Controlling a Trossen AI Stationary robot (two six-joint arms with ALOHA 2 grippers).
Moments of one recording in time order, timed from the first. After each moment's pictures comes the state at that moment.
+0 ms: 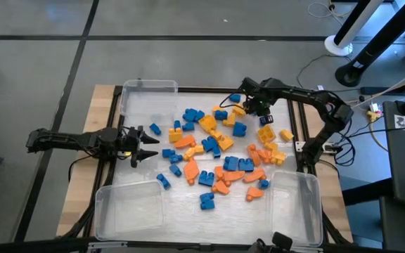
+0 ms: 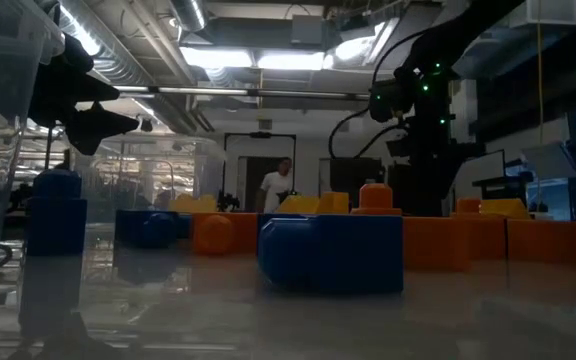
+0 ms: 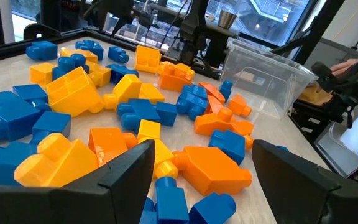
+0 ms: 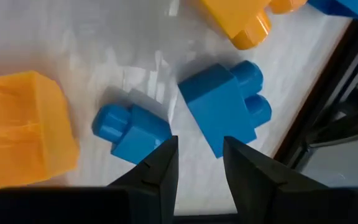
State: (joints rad) left arm -0.01 0.17 0.01 0.02 -0.05 -0.31; right arm -0.66 1.67 1.18 -0.99 0.25 -0.89
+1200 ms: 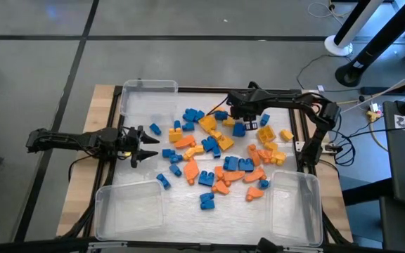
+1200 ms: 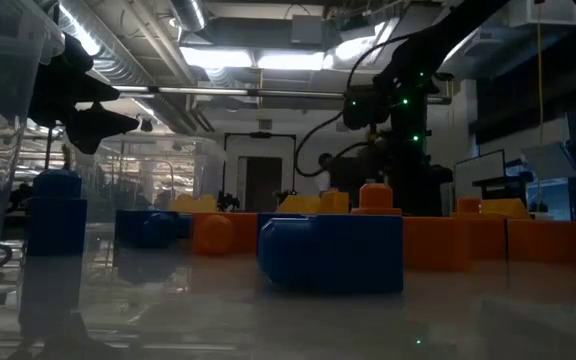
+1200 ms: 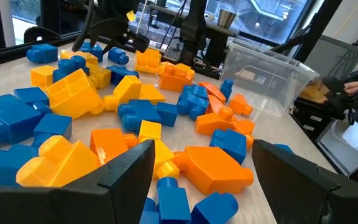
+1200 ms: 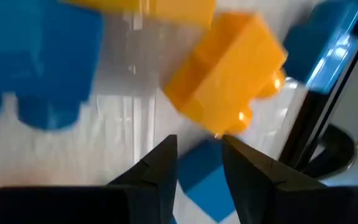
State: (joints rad) left arm -0.01 0.17 0.01 0.02 -0.05 -0.30; right arm -0.49 1.79 1.18 -0.80 0.35 -0.63
